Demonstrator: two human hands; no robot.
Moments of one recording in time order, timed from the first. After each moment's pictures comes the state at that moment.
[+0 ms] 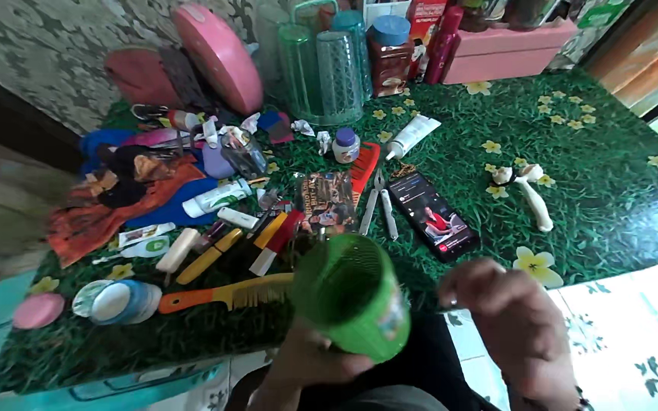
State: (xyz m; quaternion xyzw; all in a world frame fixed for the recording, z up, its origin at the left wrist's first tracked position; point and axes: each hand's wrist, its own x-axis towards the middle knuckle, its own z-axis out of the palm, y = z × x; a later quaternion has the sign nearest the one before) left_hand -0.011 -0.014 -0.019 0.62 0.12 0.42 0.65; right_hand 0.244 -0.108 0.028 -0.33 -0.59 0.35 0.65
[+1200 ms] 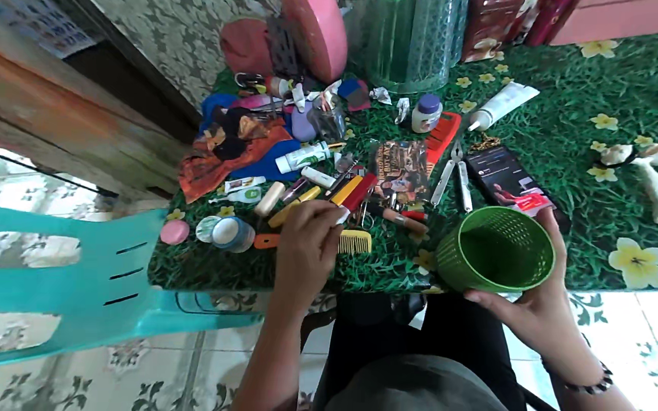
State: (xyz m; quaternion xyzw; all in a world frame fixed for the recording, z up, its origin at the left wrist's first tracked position) left_hand -0.082 0.038 0.019 0.84 0.41 0.35 0.08; right_hand 0.219 -0.104 -0.022 -0.55 -0.61 0.19 0.53
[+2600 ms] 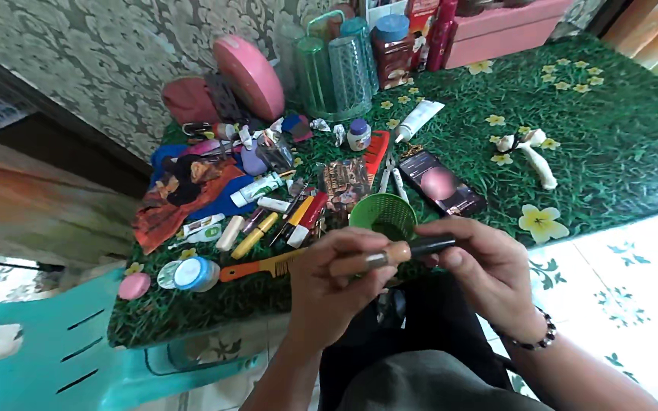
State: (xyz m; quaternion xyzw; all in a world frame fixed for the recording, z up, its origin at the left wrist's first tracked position) left_hand -0.008 -0.017 0.063 0.66 0.09 0.48 0.57; right_hand 0.197 -0.099 0.048 -0.39 -0.63 0.22 0.64
